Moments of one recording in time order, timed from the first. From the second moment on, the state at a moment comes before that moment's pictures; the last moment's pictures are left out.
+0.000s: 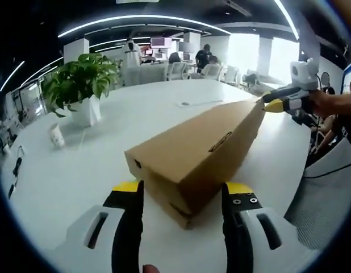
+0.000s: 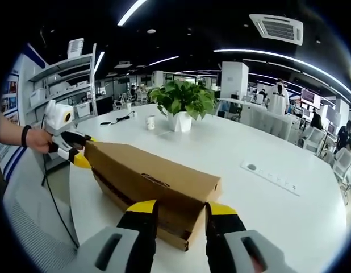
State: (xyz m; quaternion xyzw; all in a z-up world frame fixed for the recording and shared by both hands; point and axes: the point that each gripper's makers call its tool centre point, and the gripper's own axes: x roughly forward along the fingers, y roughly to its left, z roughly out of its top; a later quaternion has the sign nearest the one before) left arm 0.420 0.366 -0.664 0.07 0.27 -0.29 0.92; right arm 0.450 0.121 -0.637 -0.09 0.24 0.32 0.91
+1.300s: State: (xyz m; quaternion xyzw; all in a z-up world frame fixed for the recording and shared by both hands) left arm 0.463 0.387 -0.630 0.15 0.21 -0.21 0.94; right arm 0.478 0.132 -0.587 -0.09 0.18 0.36 0.91
